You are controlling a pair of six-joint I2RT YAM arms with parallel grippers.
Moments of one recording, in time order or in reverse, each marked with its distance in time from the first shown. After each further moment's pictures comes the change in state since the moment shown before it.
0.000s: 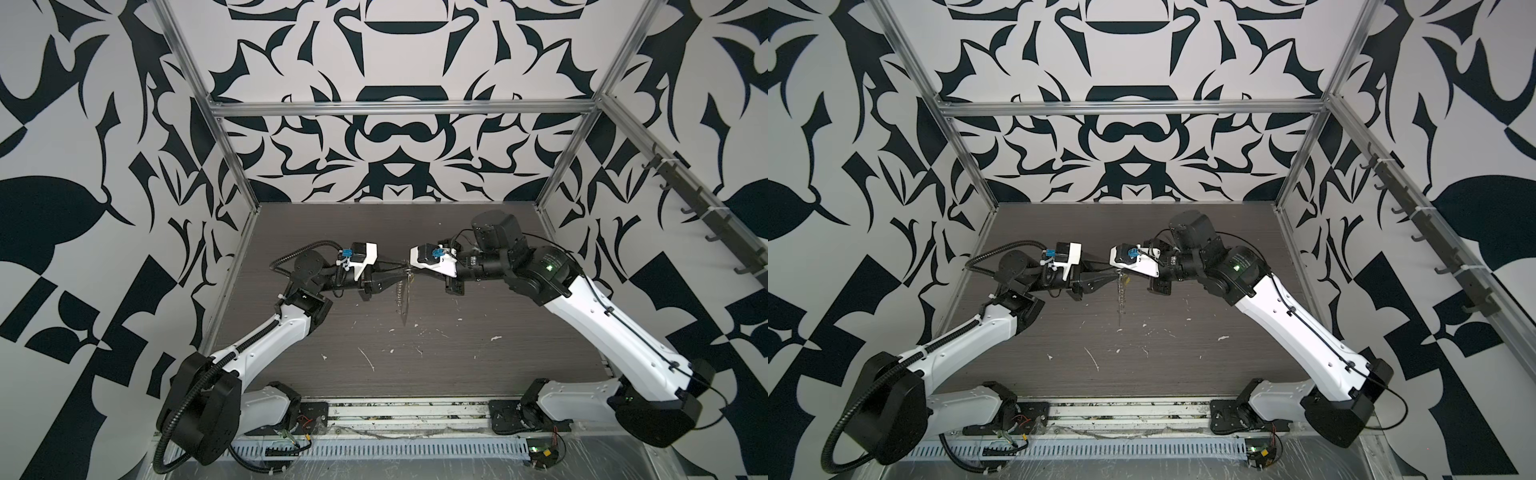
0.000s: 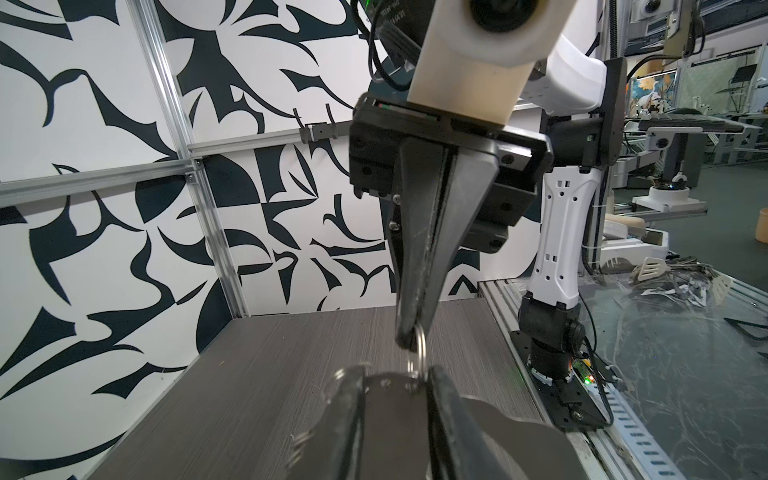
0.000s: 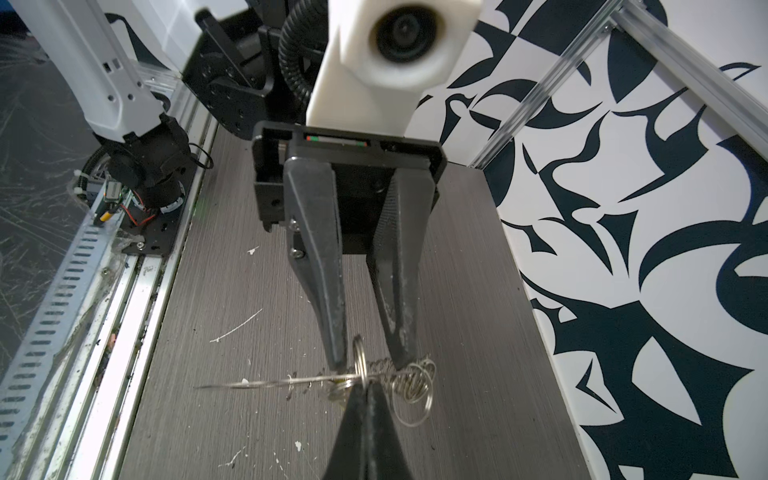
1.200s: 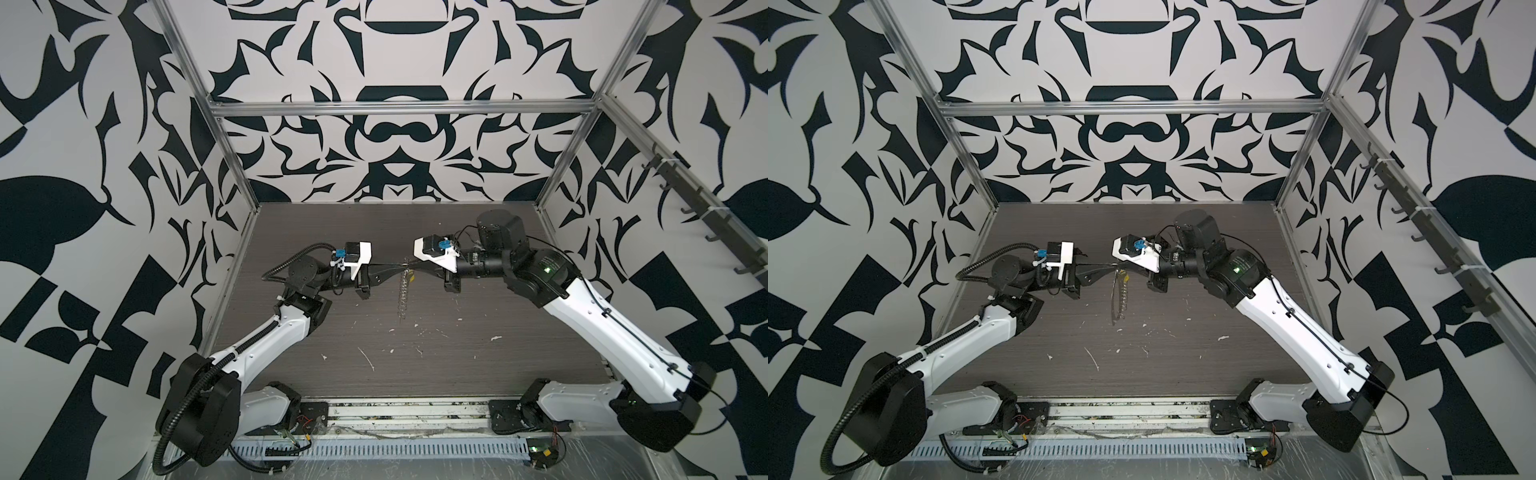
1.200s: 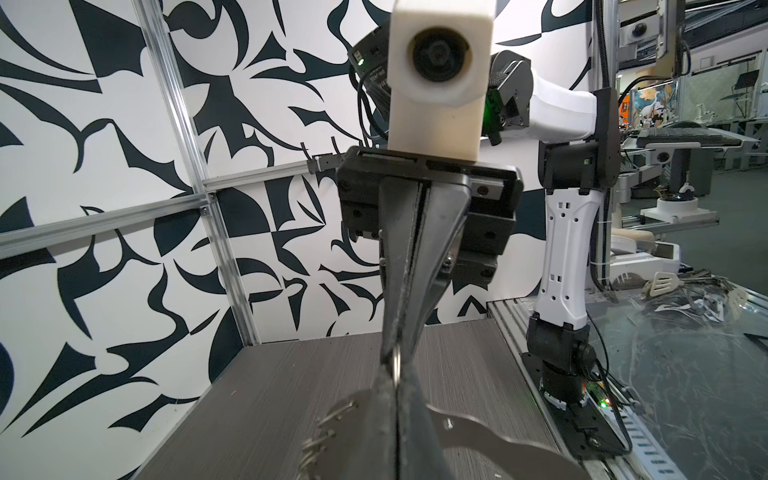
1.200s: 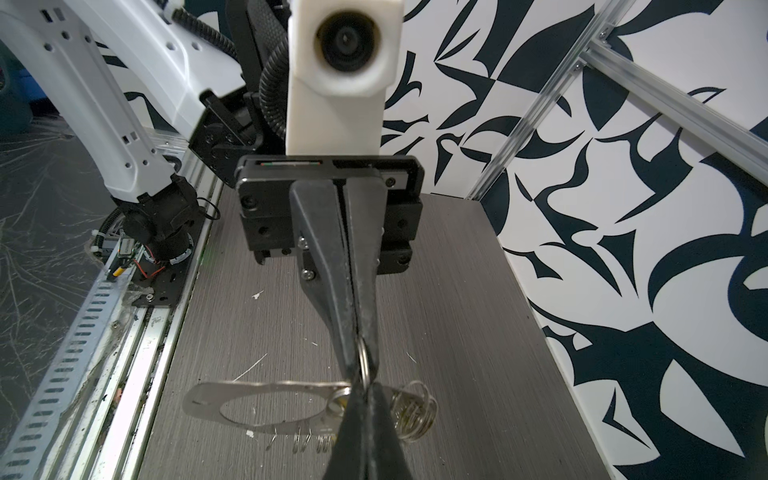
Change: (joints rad) left arm 0.000 -0.004 -0.008 0.130 -0.014 -0.063; right arm -0.028 -0.016 -0.060 0.134 -0.091 0.093
